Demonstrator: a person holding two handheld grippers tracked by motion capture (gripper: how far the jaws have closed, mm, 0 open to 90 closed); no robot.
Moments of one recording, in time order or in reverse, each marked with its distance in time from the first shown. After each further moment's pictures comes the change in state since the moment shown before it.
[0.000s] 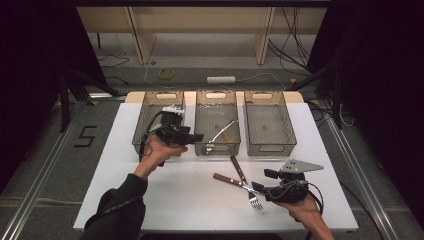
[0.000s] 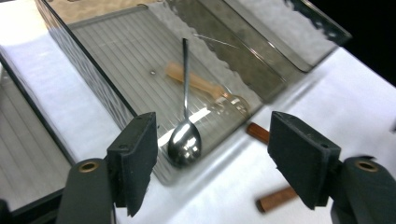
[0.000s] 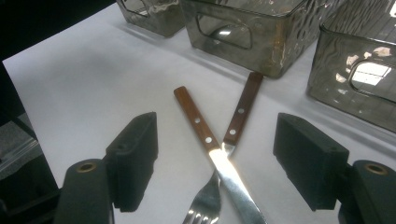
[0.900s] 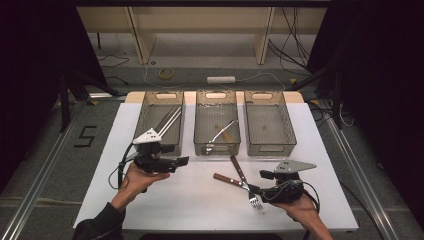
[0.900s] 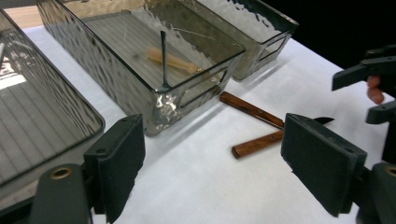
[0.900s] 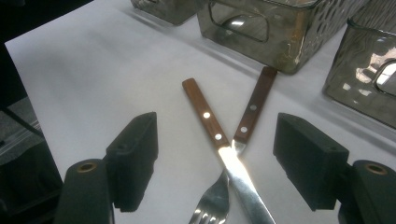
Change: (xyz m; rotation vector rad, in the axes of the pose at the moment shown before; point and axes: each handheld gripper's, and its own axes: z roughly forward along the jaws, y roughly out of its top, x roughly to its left) left arm -0.007 -0.074 -0.048 -0.151 -0.060 0.047; right arm 0.005 0.003 0.009 0.050 0.021 -0.040
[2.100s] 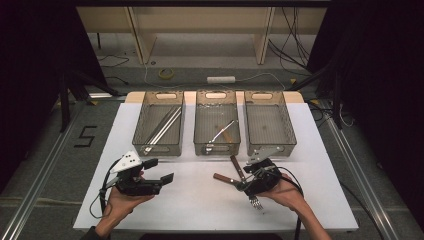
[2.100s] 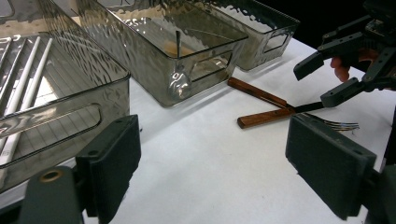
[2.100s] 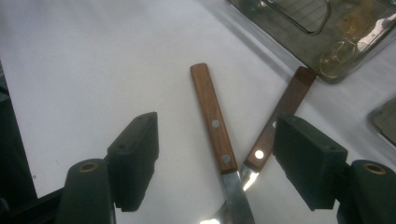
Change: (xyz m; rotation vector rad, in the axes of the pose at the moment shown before) left arm -0.010 -0.047 -0.040 -0.088 0.075 0.029; right arm 0.004 0.036 0.052 0.243 0.037 -0.156
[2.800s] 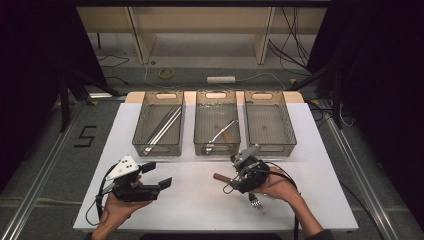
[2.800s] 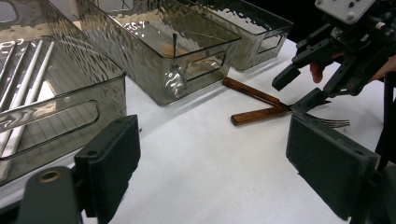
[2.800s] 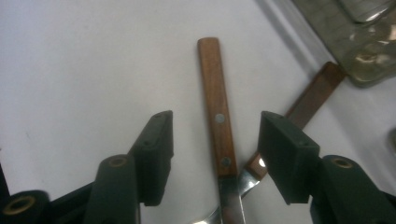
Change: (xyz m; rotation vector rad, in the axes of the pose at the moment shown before) left arm -0.010 -0.005 -0.012 -0.013 0.004 0.015; right arm 0.004 0.022 0.024 0.217 -0.001 -0.145
